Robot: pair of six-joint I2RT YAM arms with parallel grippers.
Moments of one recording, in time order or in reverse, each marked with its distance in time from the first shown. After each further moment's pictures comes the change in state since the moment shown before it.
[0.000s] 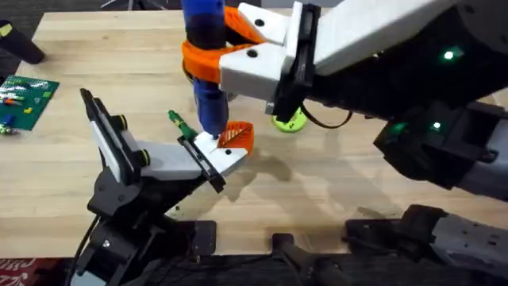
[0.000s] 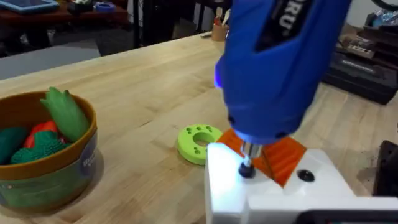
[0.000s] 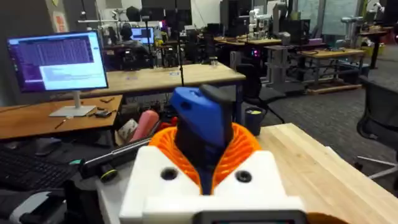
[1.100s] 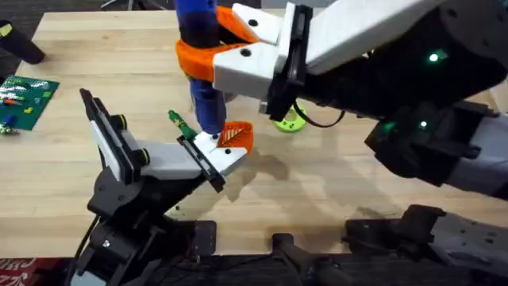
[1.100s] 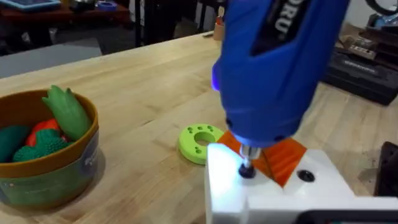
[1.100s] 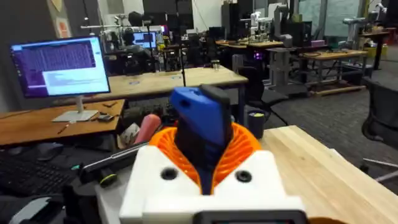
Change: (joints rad) left arm 0.000 0.000 0.000 -0.001 -0.004 -0.004; right arm 0.009 0.038 0.000 0.053 0.003 0.023
